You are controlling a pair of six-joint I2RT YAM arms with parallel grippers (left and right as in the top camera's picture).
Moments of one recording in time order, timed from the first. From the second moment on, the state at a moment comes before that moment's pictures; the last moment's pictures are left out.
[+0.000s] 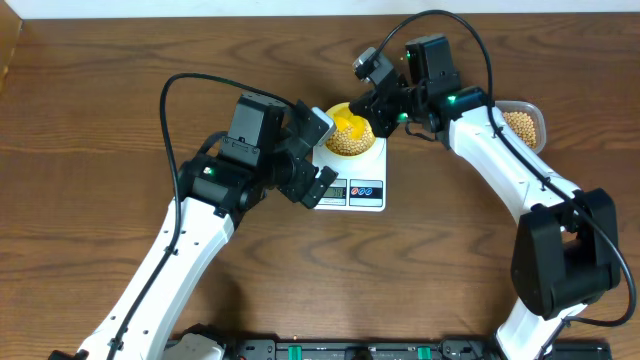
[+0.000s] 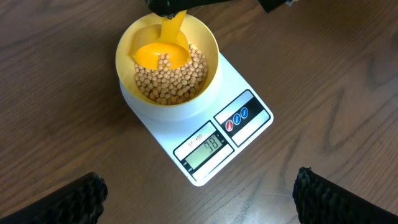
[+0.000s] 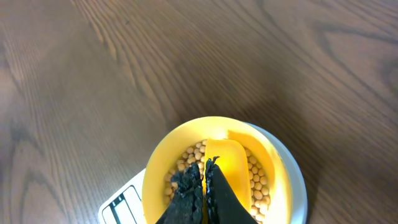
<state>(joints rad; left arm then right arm) -0.39 1.34 1.17 -0.76 0.28 0.26 0.35 1.89 1.44 -0.39 -0.58 -0.25</state>
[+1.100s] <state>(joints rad) -0.39 1.34 1.17 -0.76 0.28 0.26 0.33 1.89 1.44 -0.42 -0.72 -0.13</state>
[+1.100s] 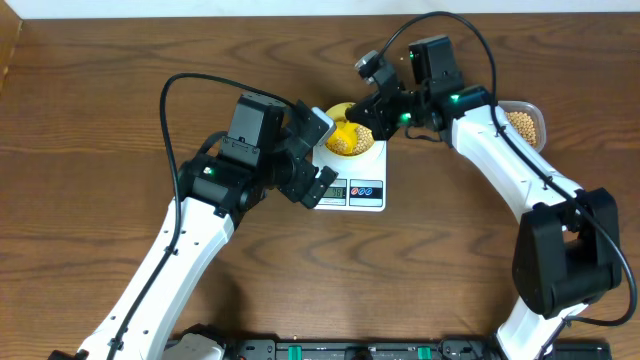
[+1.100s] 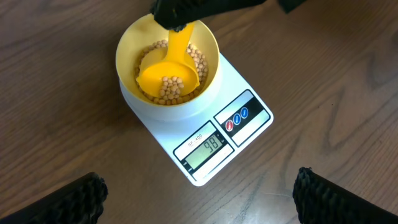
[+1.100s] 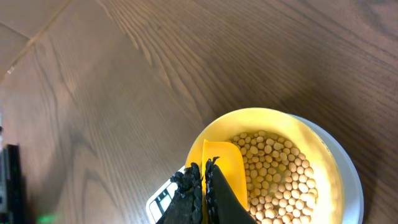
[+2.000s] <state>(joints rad) -0.39 1.34 1.17 -0.76 0.28 0.26 0.21 1.89 1.44 -0.32 -0.86 0.05</state>
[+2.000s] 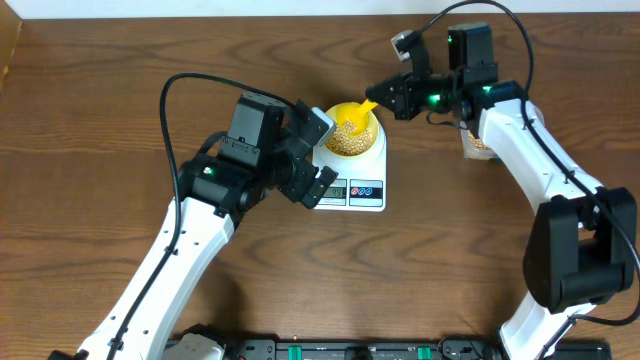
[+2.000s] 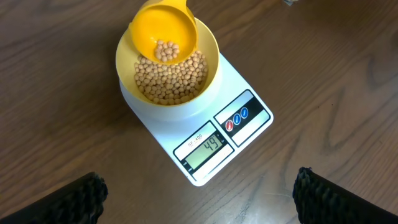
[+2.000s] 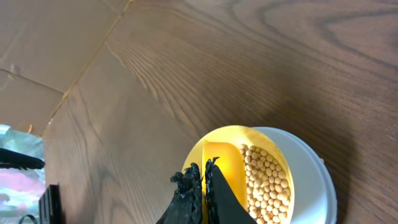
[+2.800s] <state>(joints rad) -0.39 1.34 1.17 -0.76 0.28 0.26 0.21 1.89 1.44 -0.28 -0.88 -0.10</state>
